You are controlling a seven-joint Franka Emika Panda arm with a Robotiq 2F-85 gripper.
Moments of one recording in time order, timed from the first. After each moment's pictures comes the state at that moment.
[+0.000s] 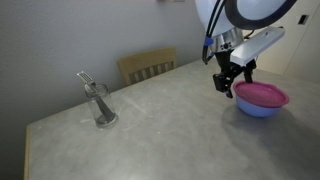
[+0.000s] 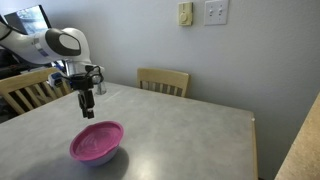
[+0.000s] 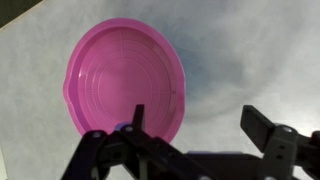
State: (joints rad) arm 0.19 0.40 -0.03 -2.00 -0.28 2.00 0.60
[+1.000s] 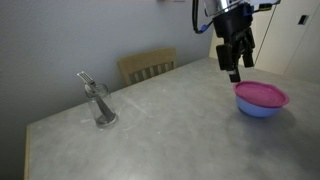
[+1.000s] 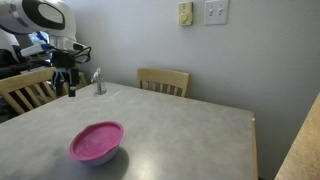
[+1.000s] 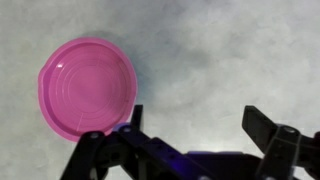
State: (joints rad) arm 0.19 0.27 0.05 -1.92 -0.09 1.78 0.22
